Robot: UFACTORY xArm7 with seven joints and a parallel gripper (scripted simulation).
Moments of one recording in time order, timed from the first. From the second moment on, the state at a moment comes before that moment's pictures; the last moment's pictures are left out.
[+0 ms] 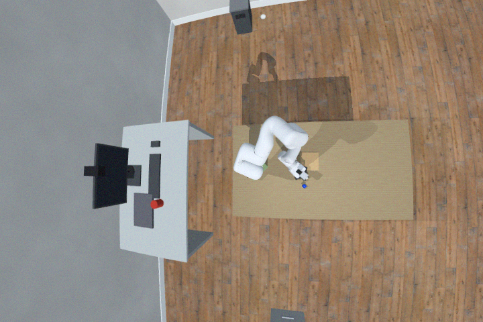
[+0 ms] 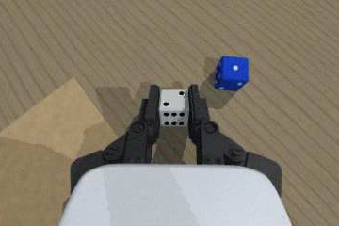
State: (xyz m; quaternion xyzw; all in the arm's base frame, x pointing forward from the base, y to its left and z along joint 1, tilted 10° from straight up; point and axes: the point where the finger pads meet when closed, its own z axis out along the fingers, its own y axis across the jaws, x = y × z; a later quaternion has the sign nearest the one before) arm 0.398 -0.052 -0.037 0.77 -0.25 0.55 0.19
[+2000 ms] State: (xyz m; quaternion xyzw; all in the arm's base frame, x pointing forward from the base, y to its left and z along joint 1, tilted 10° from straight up) arm 0.396 -0.050 -0.035 0.77 -0.25 0.55 0.19
